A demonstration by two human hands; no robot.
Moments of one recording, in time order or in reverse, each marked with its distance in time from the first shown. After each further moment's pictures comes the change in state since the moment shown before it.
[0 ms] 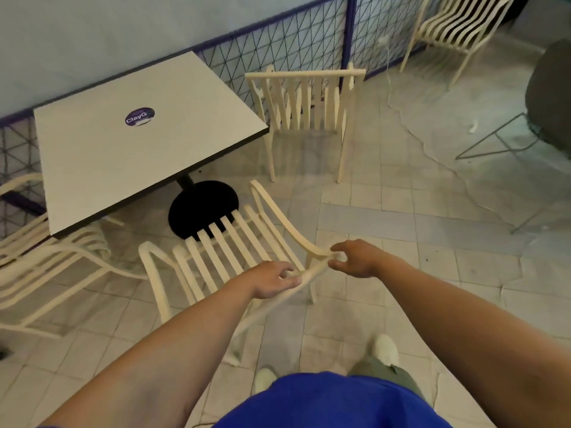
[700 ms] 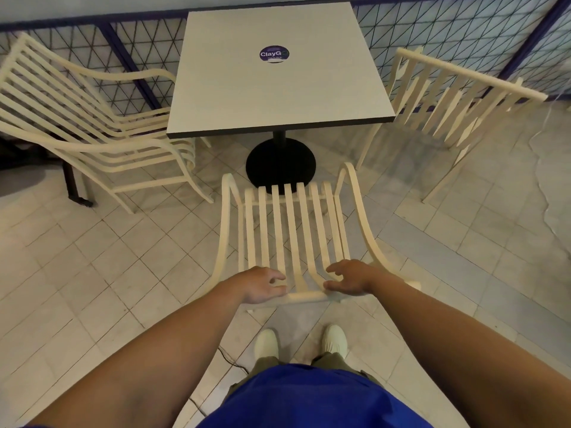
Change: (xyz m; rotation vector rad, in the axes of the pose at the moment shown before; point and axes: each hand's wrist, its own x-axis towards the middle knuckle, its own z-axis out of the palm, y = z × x) left_hand -0.094 -0.131 0.046 -0.339 0.113 -0.319; right_hand 0.072 -0.134 0.051 -0.280 -0.391 -0.313
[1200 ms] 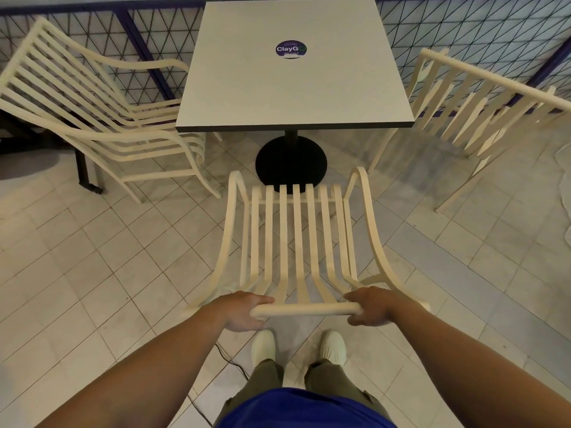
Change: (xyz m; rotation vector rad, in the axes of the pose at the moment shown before) left_hand -0.009 -0.036 0.030 0.097 -0.031 -0.064; right_hand 0.010 0.047 0.024 -0.162 -0.112 0.014
